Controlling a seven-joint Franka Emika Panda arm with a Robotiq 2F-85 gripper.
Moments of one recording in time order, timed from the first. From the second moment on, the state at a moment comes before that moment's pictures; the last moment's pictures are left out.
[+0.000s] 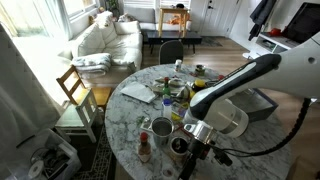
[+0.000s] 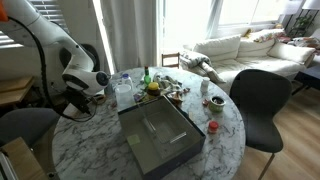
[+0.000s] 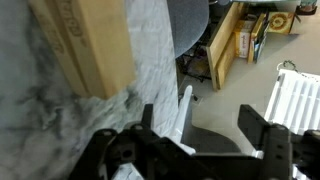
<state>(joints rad) 0.10 0.44 0.15 -2.28 1.24 2.18 -1.17</state>
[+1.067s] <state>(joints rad) 0.10 0.50 0.14 -2.25 1.34 2.17 -1.21</state>
